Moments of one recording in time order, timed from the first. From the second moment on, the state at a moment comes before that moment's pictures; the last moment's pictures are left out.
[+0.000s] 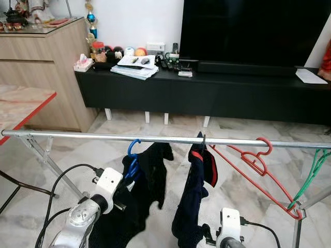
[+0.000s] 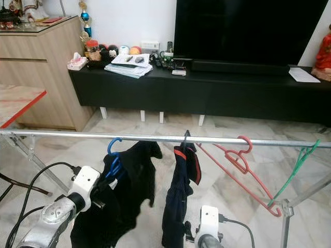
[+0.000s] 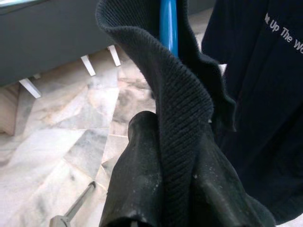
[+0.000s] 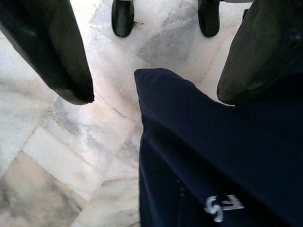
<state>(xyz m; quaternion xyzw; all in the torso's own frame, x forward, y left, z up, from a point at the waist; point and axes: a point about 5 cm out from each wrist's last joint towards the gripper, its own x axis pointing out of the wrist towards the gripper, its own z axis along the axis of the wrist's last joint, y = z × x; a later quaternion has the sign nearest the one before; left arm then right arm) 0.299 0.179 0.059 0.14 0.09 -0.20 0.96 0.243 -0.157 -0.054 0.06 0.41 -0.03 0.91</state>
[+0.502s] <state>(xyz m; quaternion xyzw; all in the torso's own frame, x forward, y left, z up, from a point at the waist) 0.332 0.183 0.070 0.16 0.11 -0.14 0.97 0.243 -0.157 -0.054 0.06 0.41 -0.03 0.91</state>
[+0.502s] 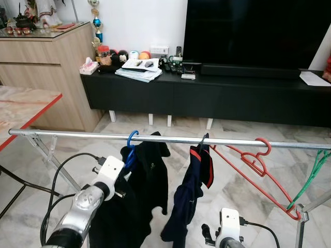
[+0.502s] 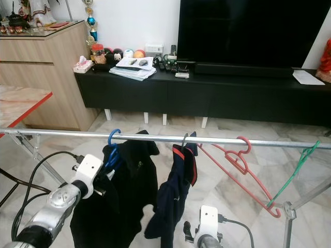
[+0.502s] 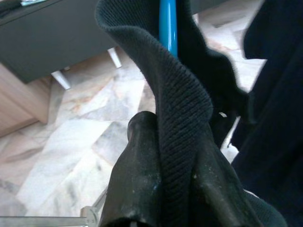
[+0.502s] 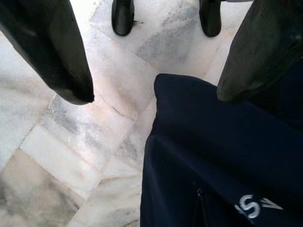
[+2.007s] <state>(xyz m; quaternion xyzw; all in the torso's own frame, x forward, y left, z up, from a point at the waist) 0.334 0.205 0.059 0.13 0.15 -0.03 0.98 0.243 -0.159 -0.053 0.05 0.41 -0.03 0.91</state>
